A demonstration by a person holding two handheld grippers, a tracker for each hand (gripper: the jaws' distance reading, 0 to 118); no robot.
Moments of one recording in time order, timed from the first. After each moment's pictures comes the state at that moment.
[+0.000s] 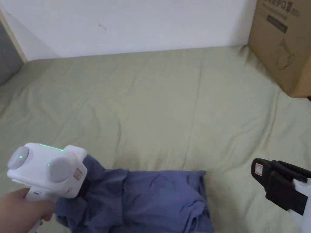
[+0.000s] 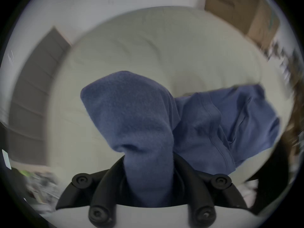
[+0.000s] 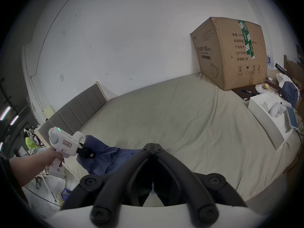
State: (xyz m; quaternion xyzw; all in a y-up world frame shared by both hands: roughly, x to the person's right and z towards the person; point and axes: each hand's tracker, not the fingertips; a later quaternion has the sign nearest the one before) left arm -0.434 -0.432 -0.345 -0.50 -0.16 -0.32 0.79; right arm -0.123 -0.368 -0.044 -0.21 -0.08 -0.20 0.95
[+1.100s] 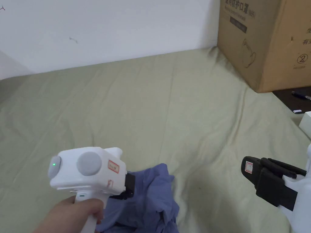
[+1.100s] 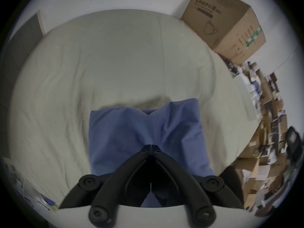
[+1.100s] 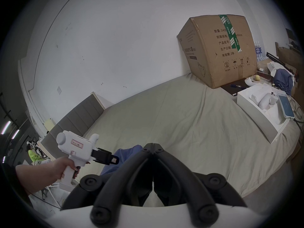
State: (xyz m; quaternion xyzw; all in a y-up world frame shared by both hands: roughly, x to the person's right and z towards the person) left arm -0.292 -0.436 -0.301 -0.56 -0.30 -0.11 0.76; right arm -0.081 -0.369 -0.003 -0.19 -0.10 -0.24 0.95
